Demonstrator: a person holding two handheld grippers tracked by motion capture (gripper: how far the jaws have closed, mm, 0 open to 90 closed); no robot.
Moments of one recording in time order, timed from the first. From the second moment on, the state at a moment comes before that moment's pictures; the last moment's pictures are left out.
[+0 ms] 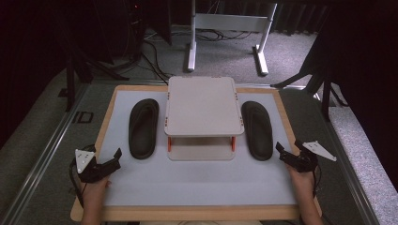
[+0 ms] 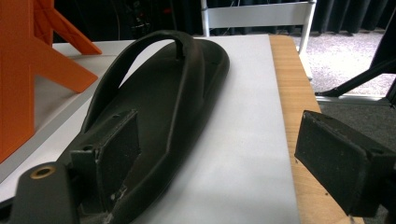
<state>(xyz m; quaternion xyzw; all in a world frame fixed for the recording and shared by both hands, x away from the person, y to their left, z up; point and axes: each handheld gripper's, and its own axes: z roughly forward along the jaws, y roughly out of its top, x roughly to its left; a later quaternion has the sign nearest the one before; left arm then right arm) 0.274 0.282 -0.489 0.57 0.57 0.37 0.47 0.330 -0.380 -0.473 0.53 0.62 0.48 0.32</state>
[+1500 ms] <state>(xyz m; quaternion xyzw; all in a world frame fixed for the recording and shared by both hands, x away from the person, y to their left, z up) 0.321 0.281 -0.412 0.79 0.53 0.08 0.30 0.333 -0.377 -0.474 0.53 0.64 0.46 0.31</state>
